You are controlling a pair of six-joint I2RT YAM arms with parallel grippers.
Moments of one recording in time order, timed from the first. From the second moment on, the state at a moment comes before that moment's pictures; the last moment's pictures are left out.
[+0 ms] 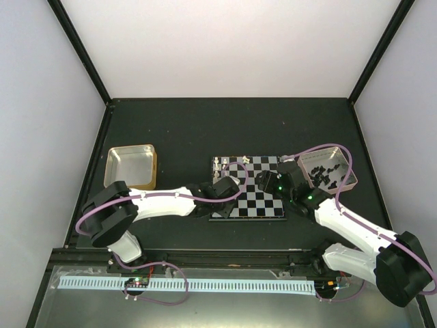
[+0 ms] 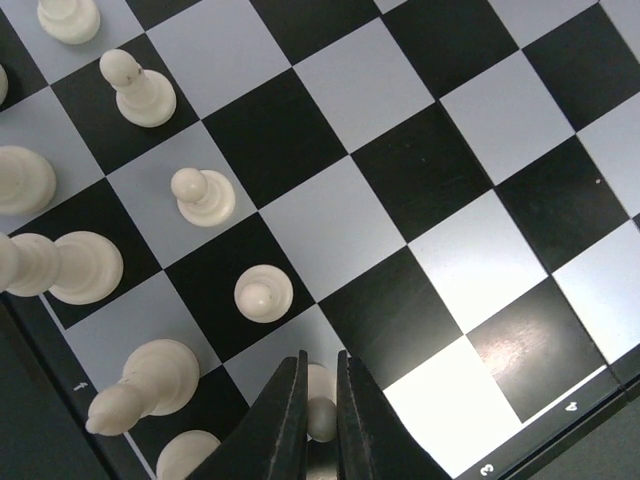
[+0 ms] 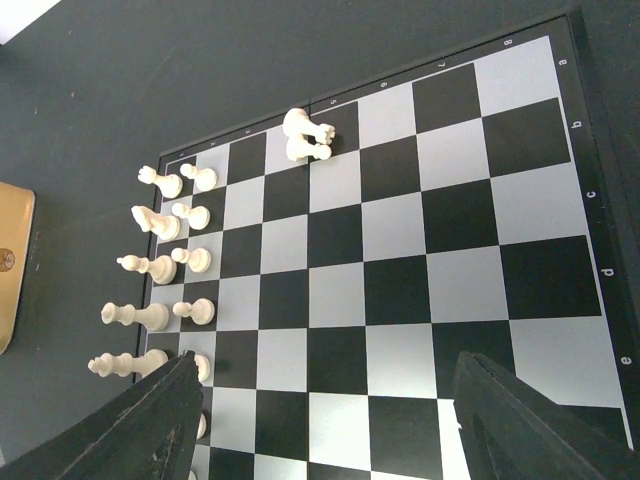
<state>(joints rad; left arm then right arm) -1.04 1.60 0.87 -0.30 -0.19 -0.48 0.61 1.06 0.55 -0.18 0.07 0.76</state>
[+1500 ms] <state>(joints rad) -0.88 0.67 0.57 -0.25 -0.37 -0.50 0.61 1.41 0.77 -0.23 0.05 0.63</state>
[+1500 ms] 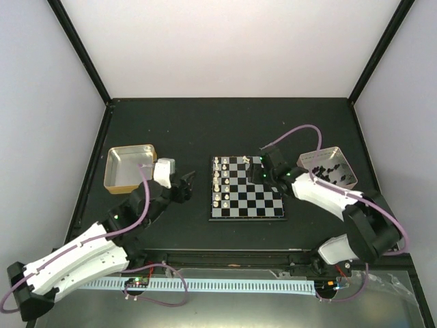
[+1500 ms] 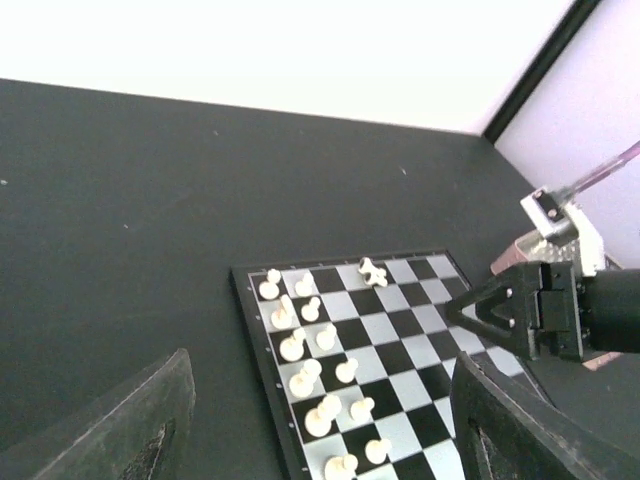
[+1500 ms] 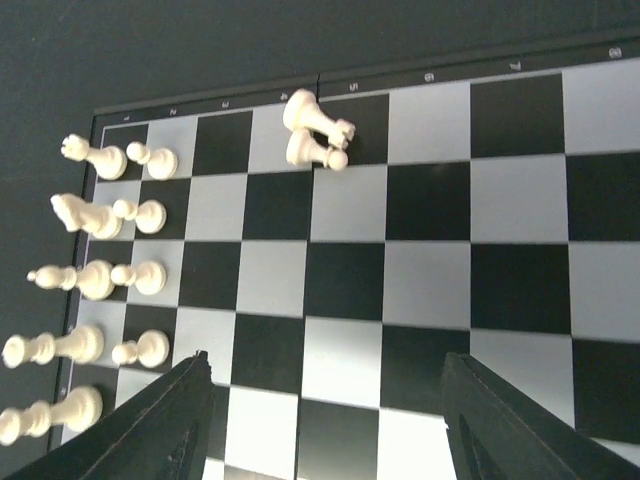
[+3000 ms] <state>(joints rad) -0.80 0.65 0.52 -0.28 -0.29 -0.55 0.60 1.87 1.16 -0.40 0.10 0.45</state>
